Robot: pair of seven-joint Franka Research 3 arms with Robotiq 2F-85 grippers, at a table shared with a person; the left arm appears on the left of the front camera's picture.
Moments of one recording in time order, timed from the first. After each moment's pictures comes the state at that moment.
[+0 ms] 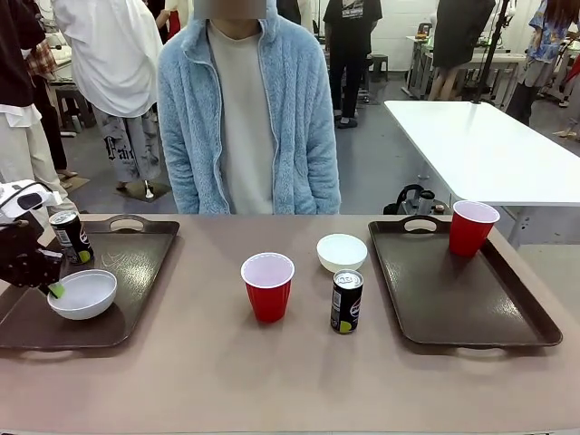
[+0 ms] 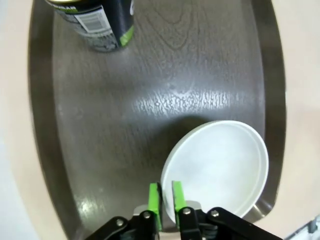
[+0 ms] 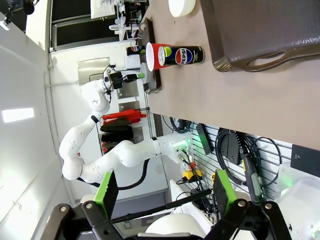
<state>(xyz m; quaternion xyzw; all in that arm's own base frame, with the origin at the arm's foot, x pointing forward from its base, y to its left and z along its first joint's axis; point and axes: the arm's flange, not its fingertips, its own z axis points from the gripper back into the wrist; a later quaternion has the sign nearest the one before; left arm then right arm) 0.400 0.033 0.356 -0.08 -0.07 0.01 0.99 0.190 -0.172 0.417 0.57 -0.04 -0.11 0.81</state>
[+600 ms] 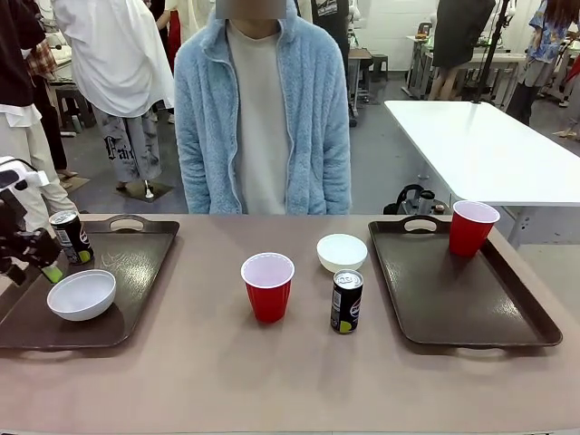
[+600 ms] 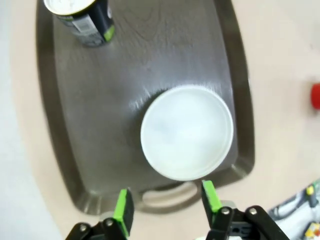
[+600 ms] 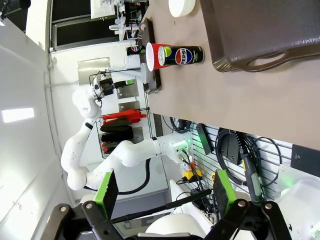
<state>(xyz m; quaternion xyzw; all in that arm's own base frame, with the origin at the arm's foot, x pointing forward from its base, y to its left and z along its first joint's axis) 0.367 0.030 0.419 -0.08 -0.06 -0.04 0.99 0.190 -0.172 0.417 0.57 -0.04 -0.11 0.81</state>
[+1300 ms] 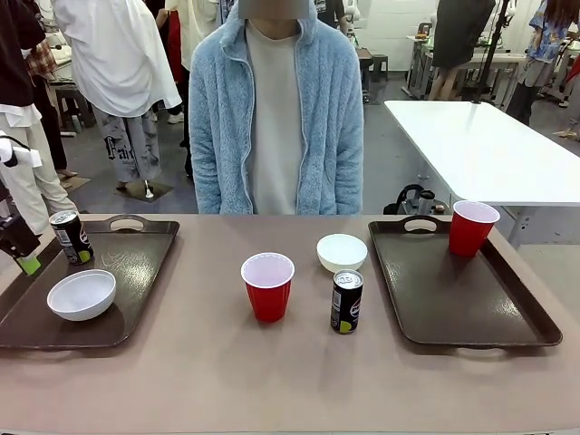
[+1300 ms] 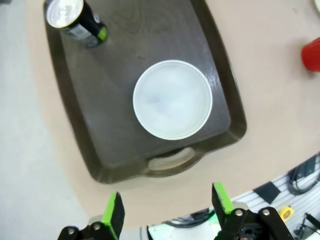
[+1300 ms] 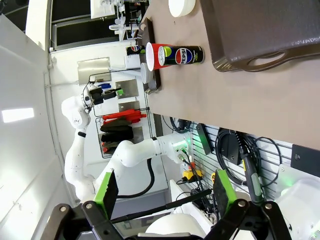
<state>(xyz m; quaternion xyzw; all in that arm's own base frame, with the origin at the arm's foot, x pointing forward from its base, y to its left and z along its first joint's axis) 0.328 0.005 0.474 -0.02 -0.07 -0.11 0.99 0.190 -0.172 0.417 0.57 -0.04 -0.11 0.81</state>
